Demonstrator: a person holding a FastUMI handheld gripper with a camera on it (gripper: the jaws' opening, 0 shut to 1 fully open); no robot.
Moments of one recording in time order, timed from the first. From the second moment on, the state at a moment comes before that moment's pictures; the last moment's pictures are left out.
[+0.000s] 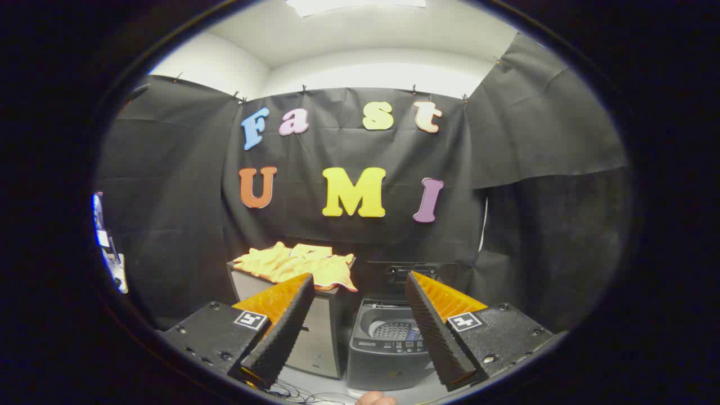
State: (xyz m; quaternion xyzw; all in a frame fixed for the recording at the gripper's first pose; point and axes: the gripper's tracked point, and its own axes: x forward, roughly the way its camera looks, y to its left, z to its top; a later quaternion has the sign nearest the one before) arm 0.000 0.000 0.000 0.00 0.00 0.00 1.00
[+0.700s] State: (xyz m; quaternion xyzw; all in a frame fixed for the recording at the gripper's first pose) arm 0.015 -0.014 0.009 0.02 -0.01 -0.01 1.00
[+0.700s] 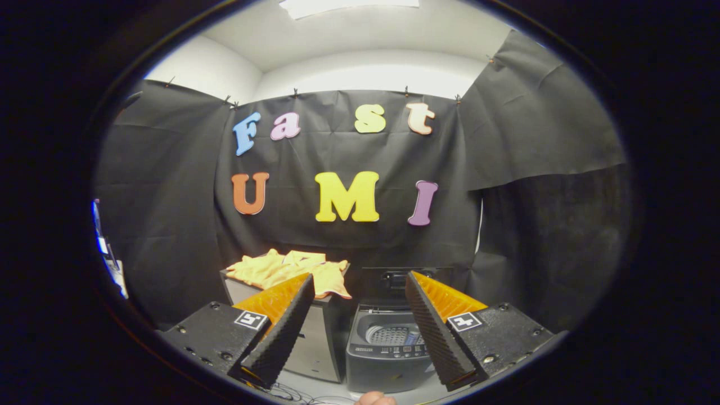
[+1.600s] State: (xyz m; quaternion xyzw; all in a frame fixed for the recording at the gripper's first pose) arm 0.052 -0.003 0.016 0.04 0.00 -0.03 1.00
